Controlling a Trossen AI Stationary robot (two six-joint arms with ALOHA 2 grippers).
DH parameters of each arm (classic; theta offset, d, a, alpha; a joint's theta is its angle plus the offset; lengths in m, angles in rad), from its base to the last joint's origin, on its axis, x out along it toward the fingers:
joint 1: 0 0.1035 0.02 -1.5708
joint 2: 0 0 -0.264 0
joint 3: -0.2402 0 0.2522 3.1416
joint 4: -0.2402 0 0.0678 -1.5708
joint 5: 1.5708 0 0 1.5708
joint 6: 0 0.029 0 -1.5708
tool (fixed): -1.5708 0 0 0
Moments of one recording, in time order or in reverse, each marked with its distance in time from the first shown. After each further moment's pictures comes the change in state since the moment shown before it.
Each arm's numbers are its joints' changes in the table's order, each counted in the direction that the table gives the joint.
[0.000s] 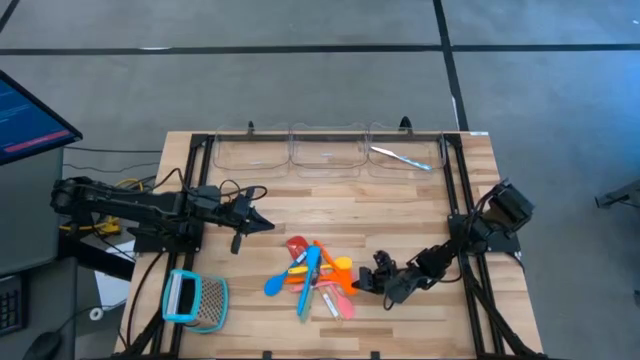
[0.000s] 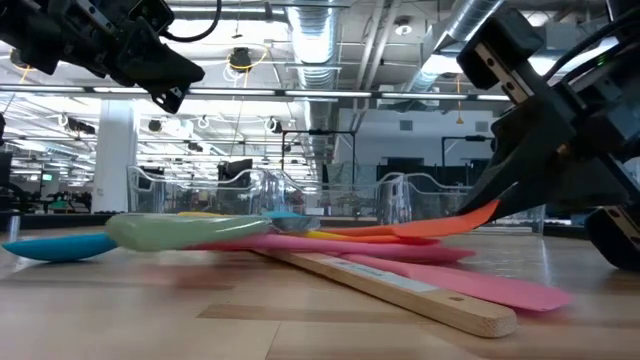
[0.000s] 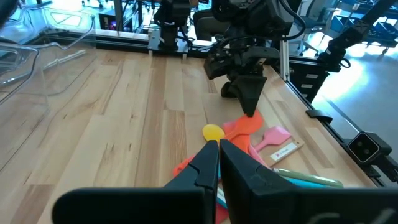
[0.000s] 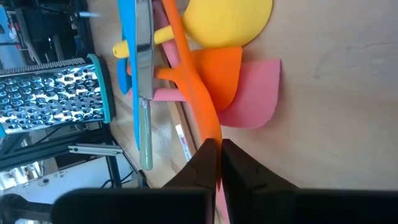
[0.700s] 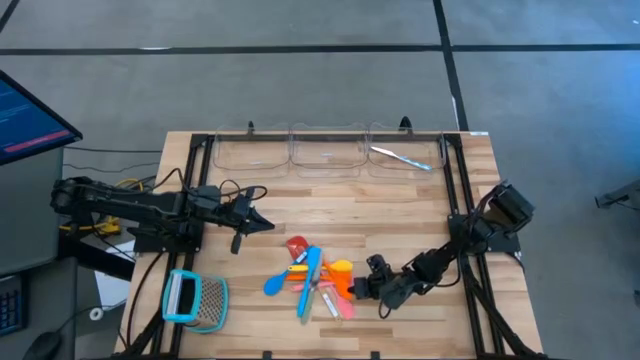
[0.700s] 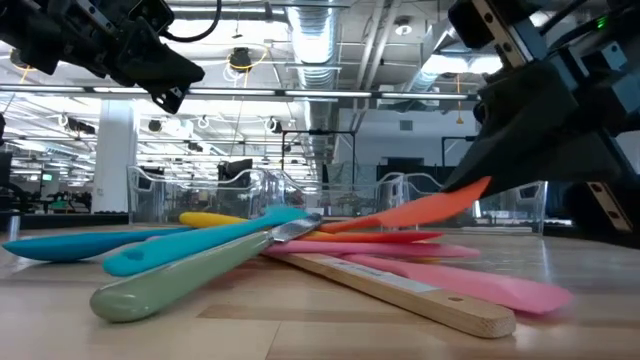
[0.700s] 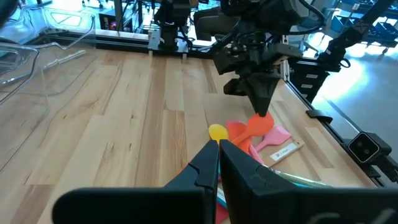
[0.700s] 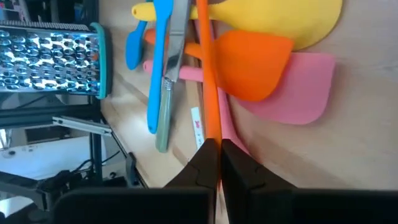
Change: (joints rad) left arm 0.000 0.000 0.000 0.000 0.000 0.000; right arm 0.026 -0.006 -0.123 -0.121 0.014 -0.169
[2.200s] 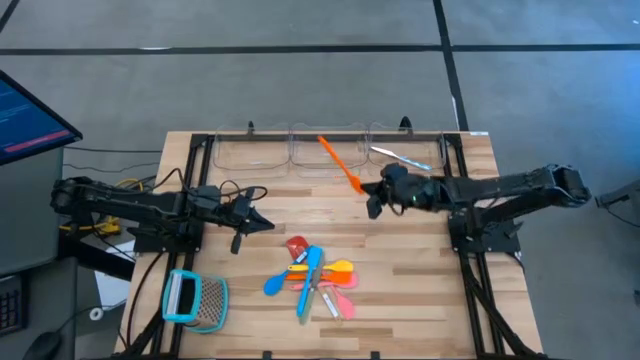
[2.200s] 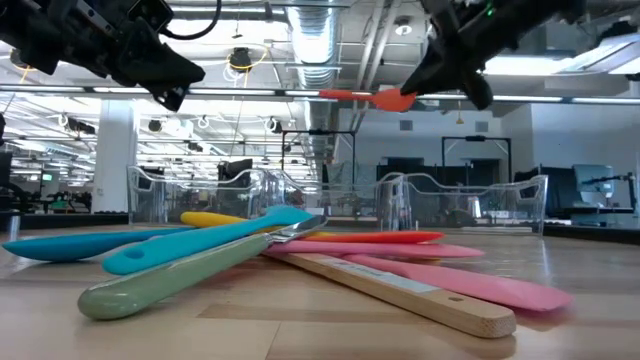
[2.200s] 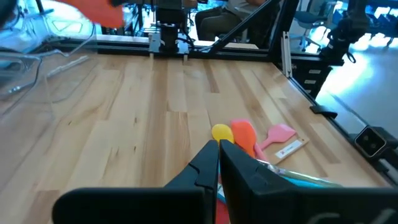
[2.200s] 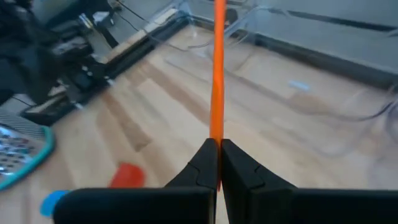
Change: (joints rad) left arm 0.000 0.000 0.000 0.001 0.005 0.054; right arm -0.638 -0.639 -0.013 -0.477 0.023 -1.207
